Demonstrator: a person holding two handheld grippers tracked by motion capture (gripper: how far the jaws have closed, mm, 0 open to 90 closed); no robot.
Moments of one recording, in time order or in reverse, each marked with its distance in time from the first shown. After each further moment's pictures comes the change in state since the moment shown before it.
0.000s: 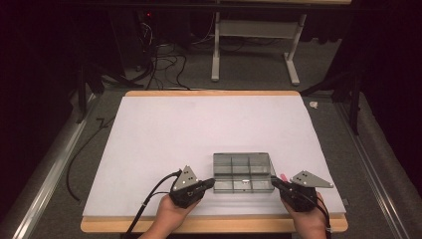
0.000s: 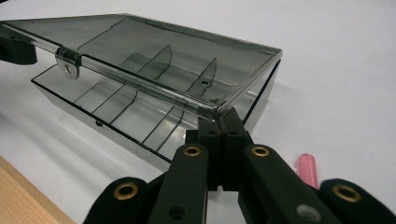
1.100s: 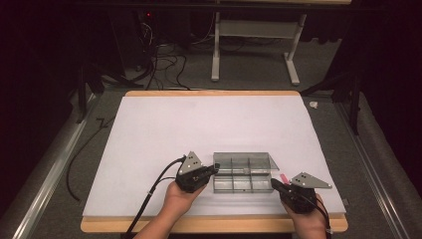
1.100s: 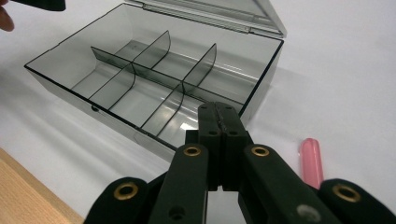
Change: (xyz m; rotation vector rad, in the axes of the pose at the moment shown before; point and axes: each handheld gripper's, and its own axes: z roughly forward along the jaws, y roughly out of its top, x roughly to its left) left arm 0.008 0.024 0.030 -0.047 0.016 -0.018; right arm -0.001 -0.006 0.002 0.035 0.001 0.007
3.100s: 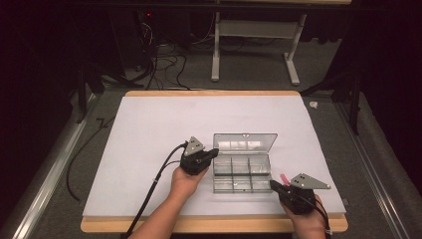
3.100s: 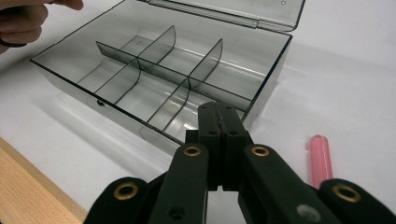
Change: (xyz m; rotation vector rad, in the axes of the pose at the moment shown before) left arm 0.035 0.011 0.044 -0.052 0.109 -0.030; right arm 0.002 -0.002 0.001 0.011 0.013 -0.010
